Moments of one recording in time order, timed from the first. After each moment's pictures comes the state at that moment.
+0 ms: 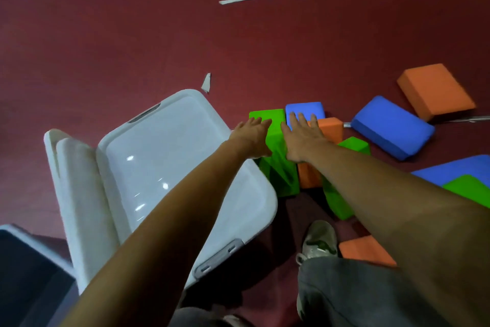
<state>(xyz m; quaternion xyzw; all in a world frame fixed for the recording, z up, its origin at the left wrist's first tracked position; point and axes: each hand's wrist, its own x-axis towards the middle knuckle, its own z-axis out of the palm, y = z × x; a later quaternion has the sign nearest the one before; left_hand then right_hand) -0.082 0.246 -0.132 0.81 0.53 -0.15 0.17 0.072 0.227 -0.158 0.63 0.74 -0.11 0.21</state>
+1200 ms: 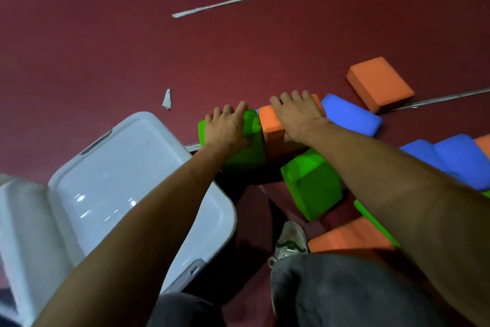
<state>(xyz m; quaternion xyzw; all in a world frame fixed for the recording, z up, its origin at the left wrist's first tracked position) 0.001 0.270 -0.117 0.82 0.57 -0.05 0.04 0.189 0.246 -0.106 0.64 0.76 0.02 0.14</state>
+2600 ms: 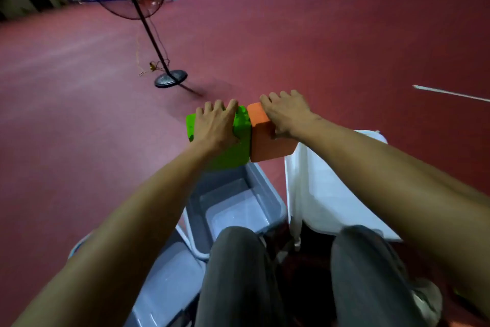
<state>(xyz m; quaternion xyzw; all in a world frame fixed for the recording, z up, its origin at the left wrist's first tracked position) -0.461 -0.173 0.193 0.50 0.85 -0.01 -0.17 -0.324 -0.039 0.205 0.25 0.96 0.13 -0.02</state>
